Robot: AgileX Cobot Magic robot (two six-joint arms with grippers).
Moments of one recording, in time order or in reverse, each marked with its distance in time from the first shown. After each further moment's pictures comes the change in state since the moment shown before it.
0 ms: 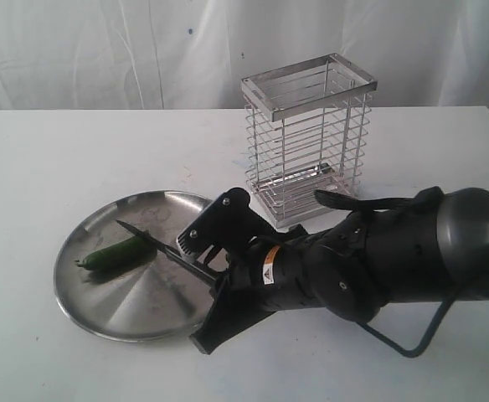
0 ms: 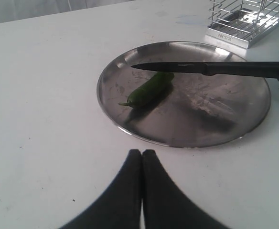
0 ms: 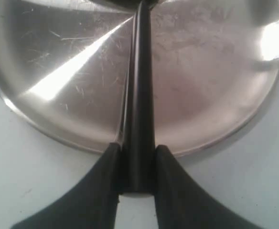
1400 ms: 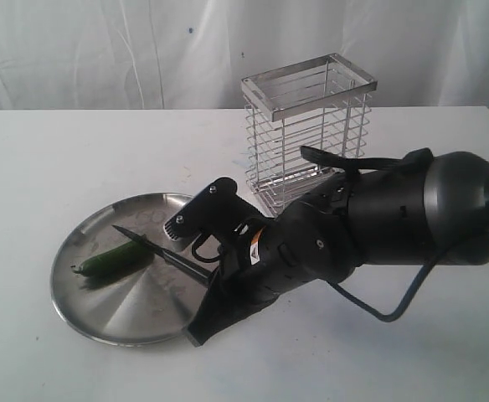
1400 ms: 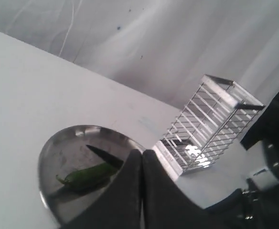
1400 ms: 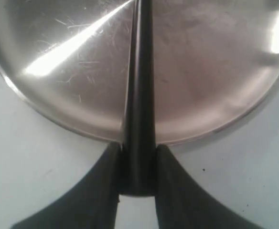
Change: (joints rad) left arm 0.000 0.000 -0.011 -0.169 -0.288 -0.429; right arm 0.000 0.001 -0.125 0.029 0.259 0.000
